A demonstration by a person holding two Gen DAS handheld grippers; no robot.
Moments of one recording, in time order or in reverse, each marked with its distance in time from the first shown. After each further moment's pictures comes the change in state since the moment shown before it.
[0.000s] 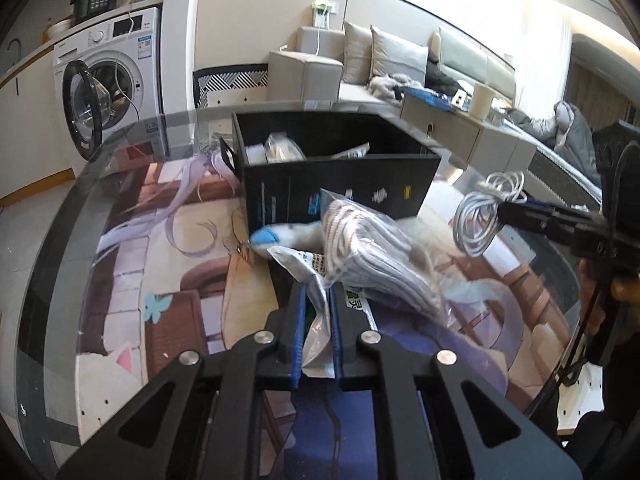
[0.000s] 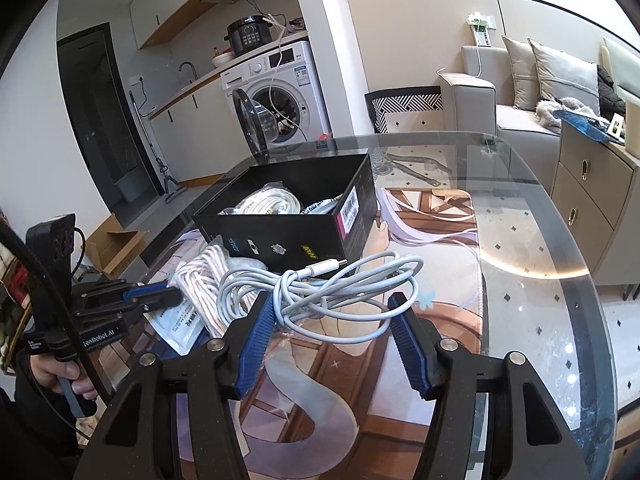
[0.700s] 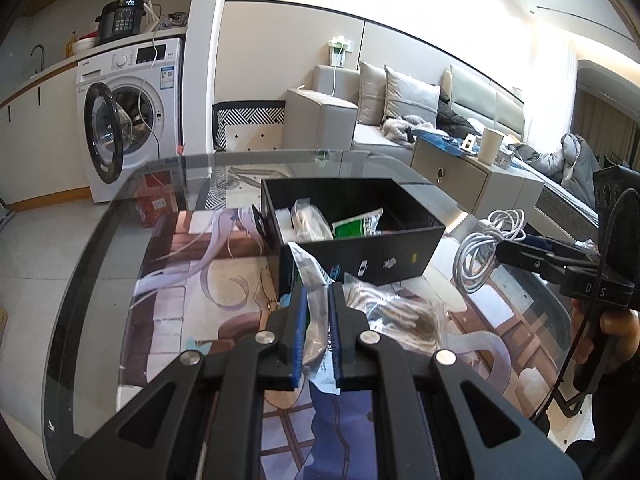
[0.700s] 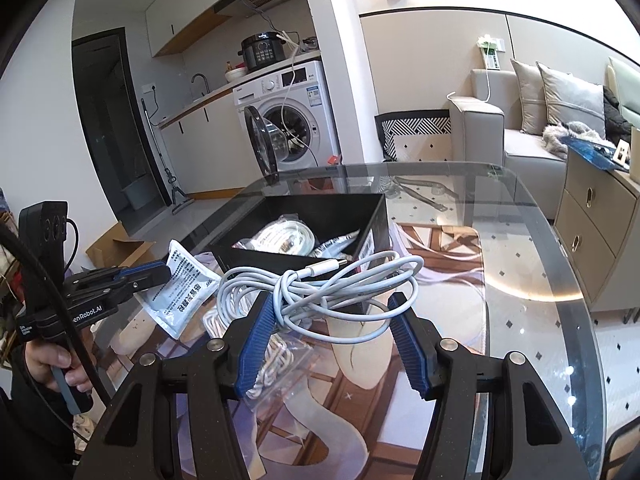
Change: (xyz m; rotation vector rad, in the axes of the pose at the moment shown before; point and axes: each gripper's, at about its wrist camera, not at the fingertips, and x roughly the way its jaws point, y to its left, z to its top) left arm -0.032 0.010 0.027 -0.034 -0.135 0.039; right arm -0.011 0.014 0.021 -0.041 -0.076 0.015
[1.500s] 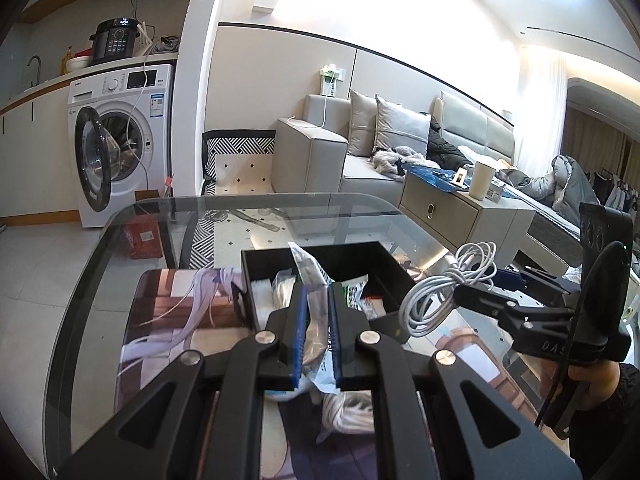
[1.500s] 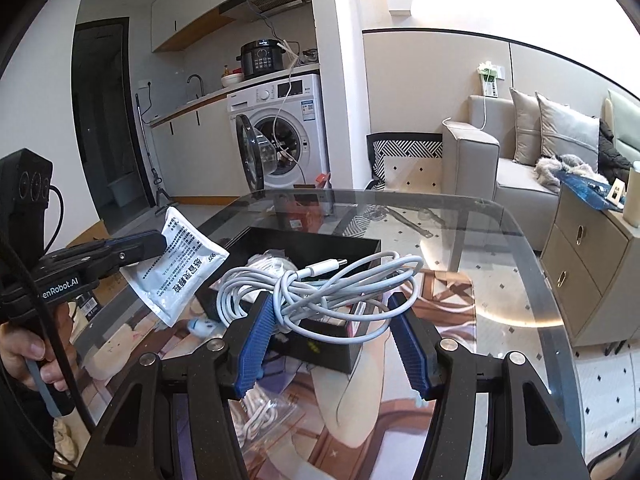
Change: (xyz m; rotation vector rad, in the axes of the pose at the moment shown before) left arm 0.014 -0.010 0.052 -0.002 -0.096 -0.038; right arm 0.025 0.011 0.035 -0.076 -0.051 -0.093
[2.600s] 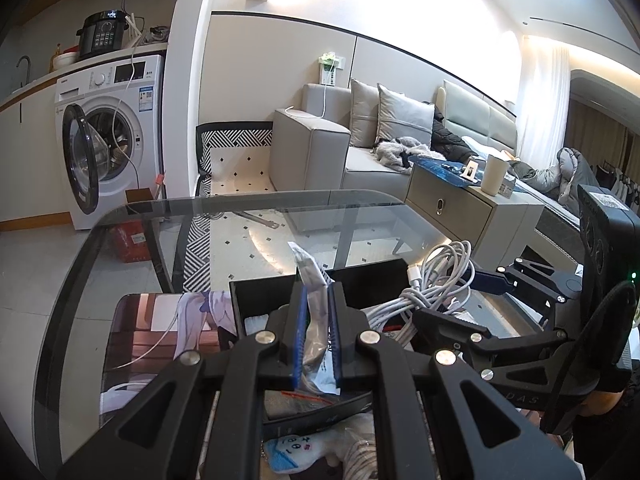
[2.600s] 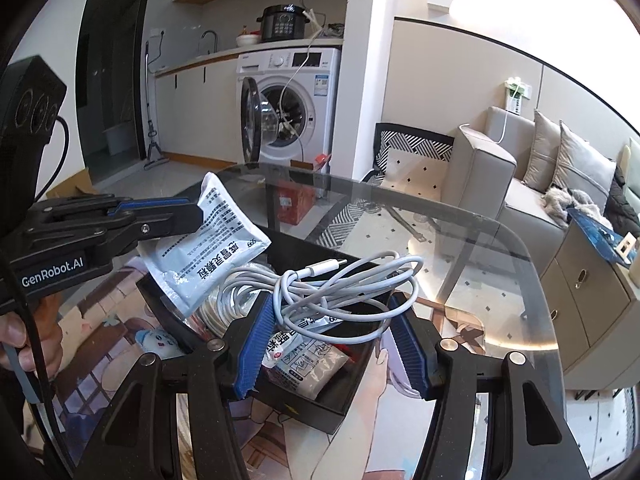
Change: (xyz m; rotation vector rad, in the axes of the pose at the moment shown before) left arm 0.072 0.011 0.022 0.012 0.043 0.001; right arm 0.087 0.023 0.024 -0.183 0.102 -0.045
